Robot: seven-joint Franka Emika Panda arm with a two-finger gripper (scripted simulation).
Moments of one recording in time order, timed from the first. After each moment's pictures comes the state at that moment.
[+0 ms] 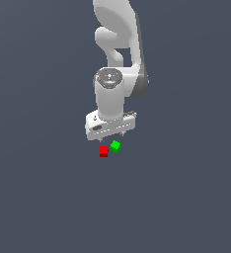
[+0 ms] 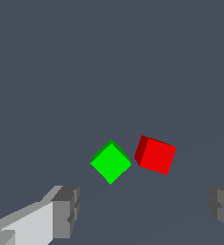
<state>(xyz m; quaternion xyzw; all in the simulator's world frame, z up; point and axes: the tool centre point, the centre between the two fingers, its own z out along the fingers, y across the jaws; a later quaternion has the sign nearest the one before) -0.012 -0.017 0.140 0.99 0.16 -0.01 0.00</state>
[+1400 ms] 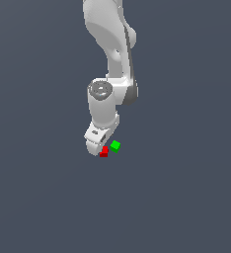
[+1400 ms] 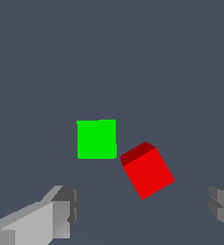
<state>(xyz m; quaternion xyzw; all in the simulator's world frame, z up) -0.012 -0.043 0.099 0.86 0.50 0.00 0.00</state>
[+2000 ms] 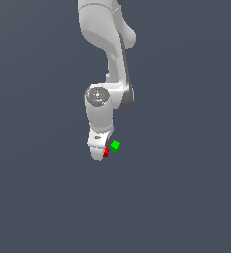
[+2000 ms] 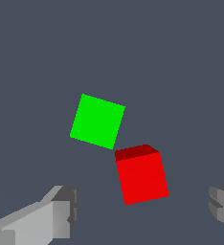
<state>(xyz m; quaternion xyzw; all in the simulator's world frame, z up) -0.006 -0.054 0.082 0.77 0.64 0.00 0.00</state>
